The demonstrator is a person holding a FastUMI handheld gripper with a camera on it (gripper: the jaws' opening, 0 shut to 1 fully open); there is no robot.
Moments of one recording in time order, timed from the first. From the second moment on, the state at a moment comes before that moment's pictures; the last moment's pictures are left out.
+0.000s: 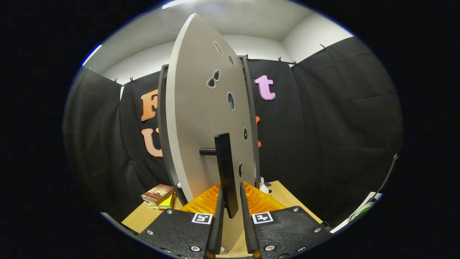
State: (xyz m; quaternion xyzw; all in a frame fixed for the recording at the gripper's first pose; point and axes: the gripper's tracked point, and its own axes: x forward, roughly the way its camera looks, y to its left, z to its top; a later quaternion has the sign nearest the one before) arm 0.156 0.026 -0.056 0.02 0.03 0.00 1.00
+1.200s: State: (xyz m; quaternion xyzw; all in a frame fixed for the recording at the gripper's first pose) arm 0.160 -0.023 -0.049 0.02 0.01 -0.05 1.00
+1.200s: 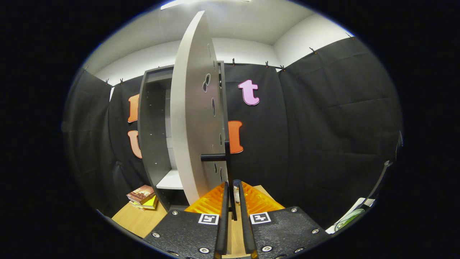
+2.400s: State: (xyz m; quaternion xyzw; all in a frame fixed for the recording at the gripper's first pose) arm 0.162 -0.039 -0.049 0.01 0.01 -0.03 1.00
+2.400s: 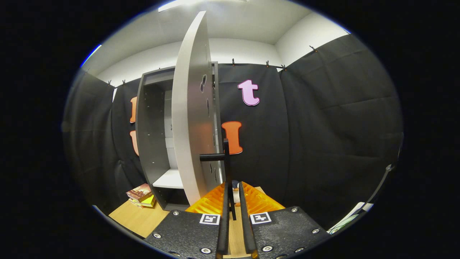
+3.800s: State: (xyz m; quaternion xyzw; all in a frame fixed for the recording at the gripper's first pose) arm 0.122 -0.034 -0.021 0.00 -0.02 -0.06 1.00
